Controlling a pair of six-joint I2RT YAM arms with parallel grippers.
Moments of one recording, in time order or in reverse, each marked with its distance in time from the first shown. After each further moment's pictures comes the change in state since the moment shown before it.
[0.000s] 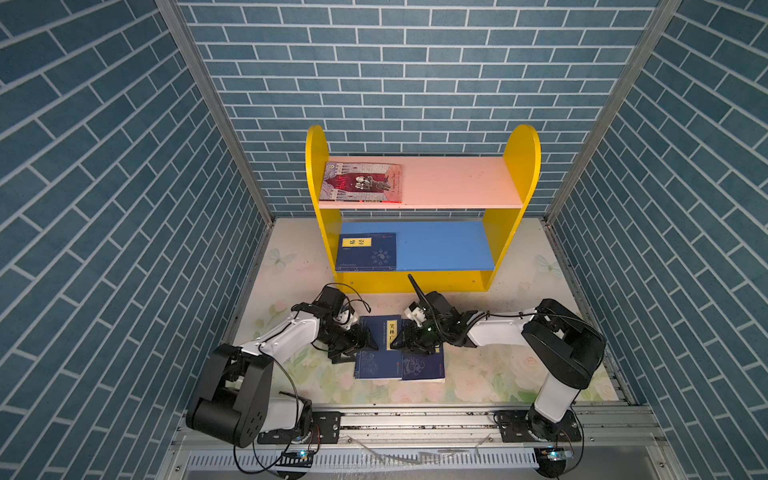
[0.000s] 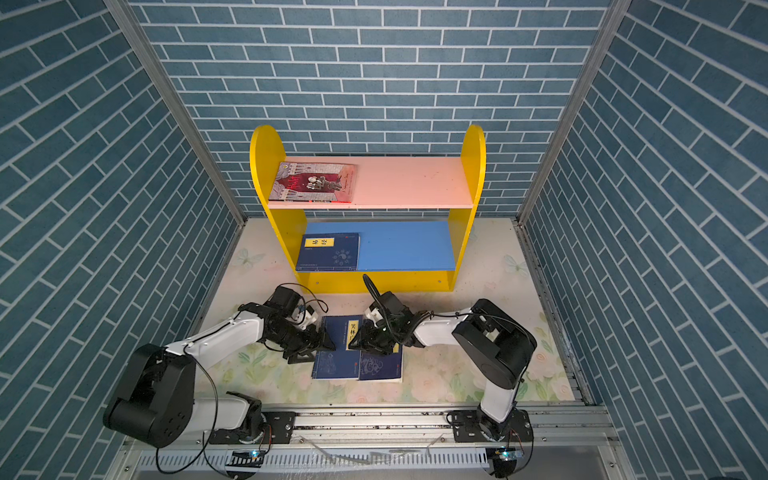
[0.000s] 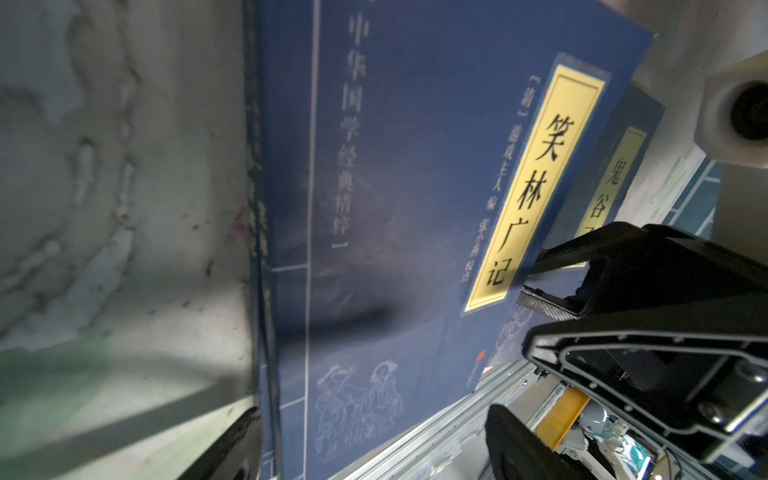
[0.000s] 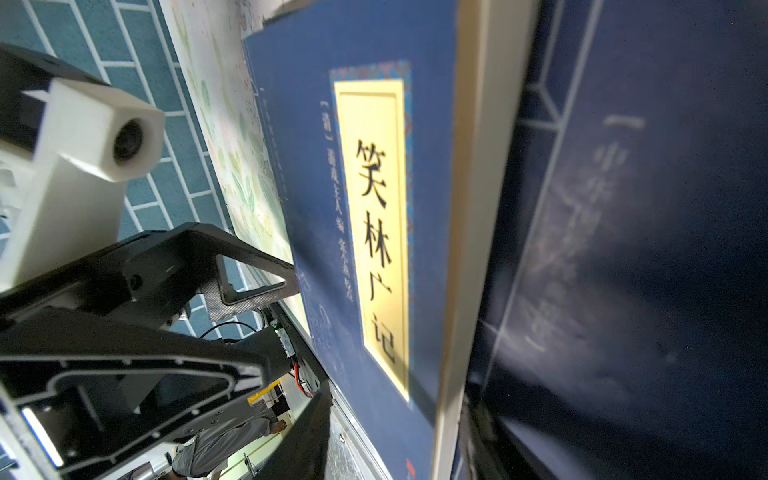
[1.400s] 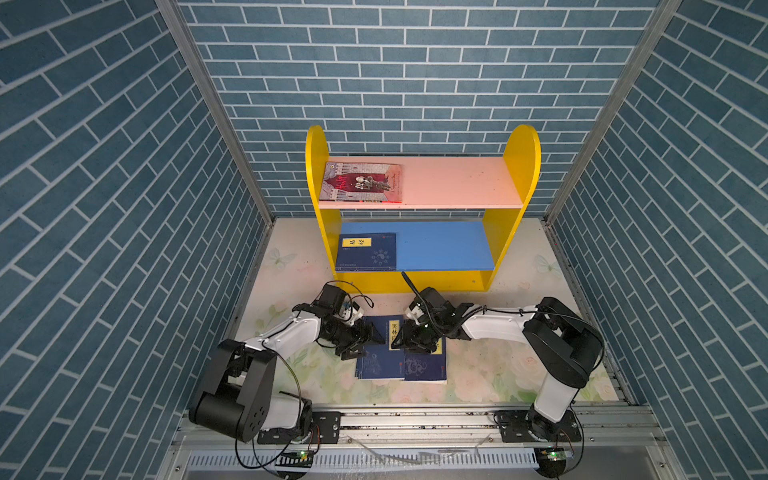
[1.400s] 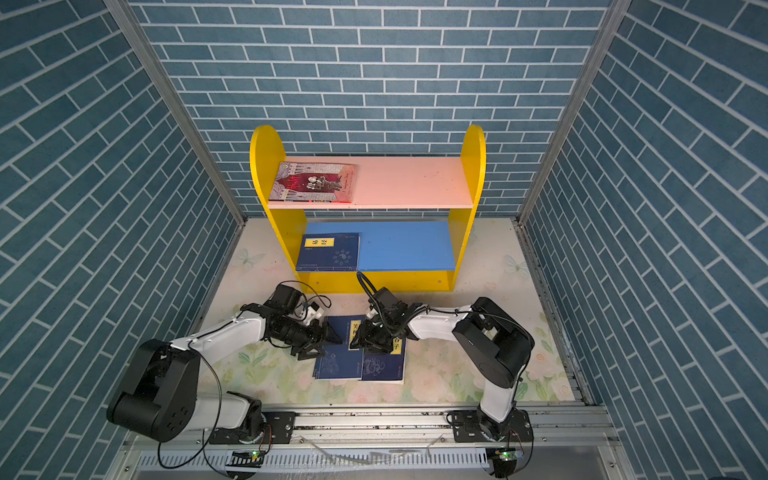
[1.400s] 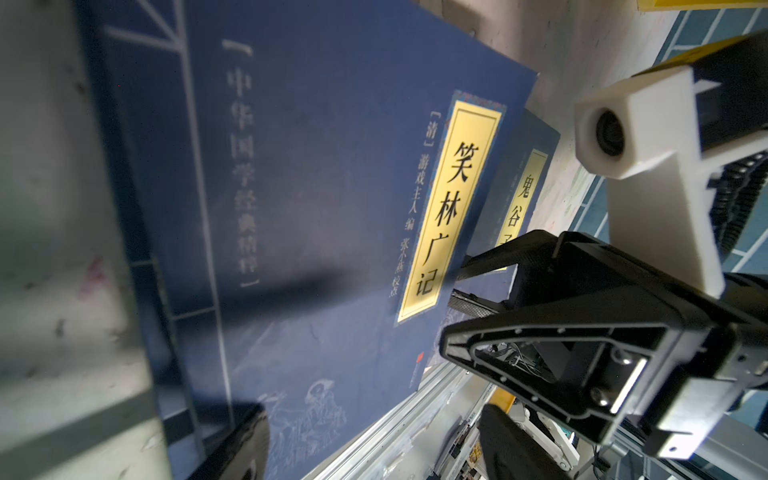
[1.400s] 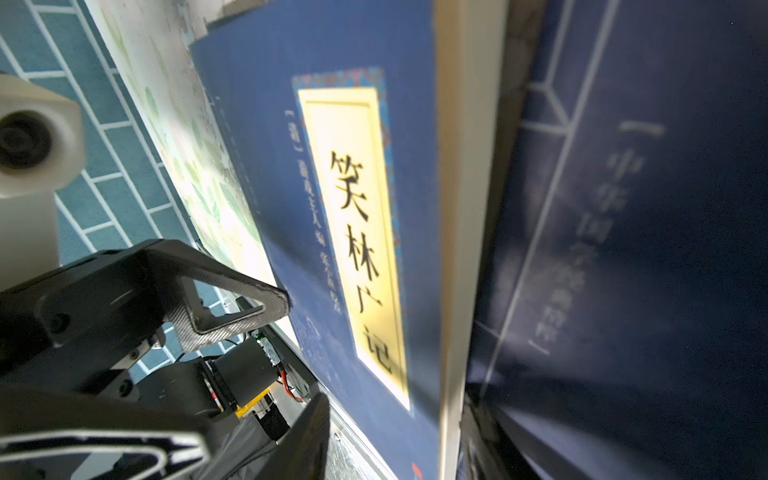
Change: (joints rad) left arm 0.000 0.026 -0.006 0.126 0.149 -0.068; right arm 0.013 0.014 0.106 -0.212 0.029 -0.008
